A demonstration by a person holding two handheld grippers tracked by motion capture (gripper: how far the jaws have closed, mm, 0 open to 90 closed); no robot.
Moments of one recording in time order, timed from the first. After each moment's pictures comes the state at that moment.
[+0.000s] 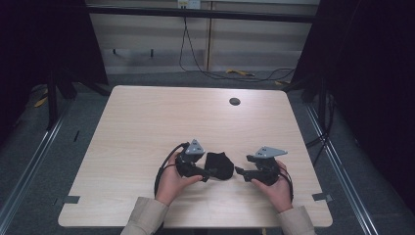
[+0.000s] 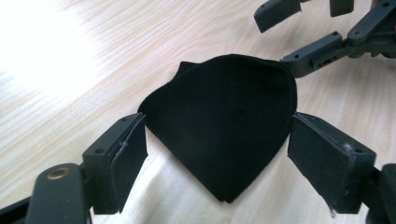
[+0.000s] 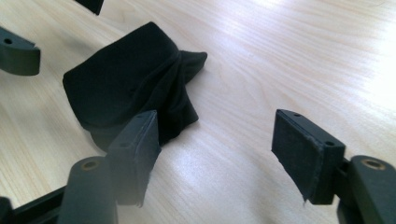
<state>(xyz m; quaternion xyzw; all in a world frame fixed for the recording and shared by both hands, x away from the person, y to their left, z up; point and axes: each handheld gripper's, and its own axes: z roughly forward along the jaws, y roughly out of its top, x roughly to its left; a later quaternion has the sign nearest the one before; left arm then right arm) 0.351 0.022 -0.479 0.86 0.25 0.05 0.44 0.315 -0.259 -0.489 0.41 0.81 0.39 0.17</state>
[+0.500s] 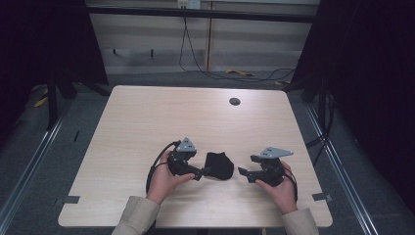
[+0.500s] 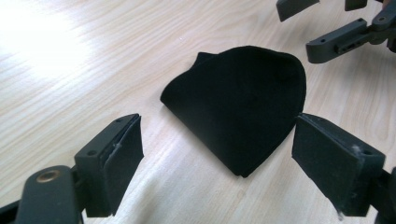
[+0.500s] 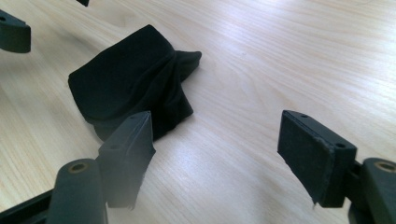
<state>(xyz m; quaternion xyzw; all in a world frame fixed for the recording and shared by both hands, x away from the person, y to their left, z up) 0.356 0.043 -0.475 0.85 0.26 0.05 0.45 0.309 -0.270 -0.486 0.41 0.80 0.40 0.17</state>
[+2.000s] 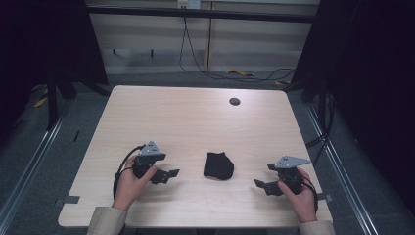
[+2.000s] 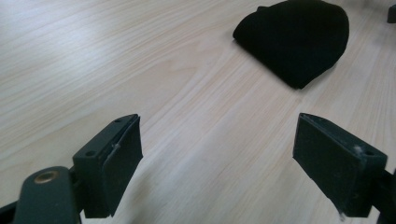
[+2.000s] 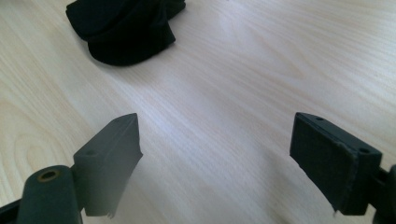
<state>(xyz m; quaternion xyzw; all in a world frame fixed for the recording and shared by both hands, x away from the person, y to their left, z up) 0.351 0.141 -0.491 0.84 0.30 0.06 0.45 0.280 -0.316 -0.486 0.40 0.83 0.37 0.16</state>
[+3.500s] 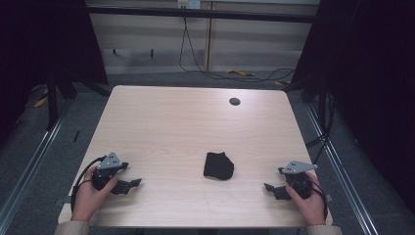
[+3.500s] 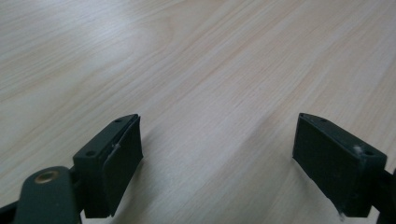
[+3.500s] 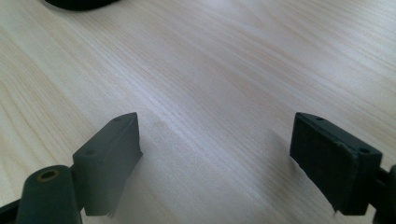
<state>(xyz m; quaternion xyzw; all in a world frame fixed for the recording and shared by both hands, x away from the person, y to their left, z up) 0.333 0.249 -0.515 0.86 0.32 0.10 0.39 0.269 -0.341 -0.495 0.41 0.83 0.32 0.19</state>
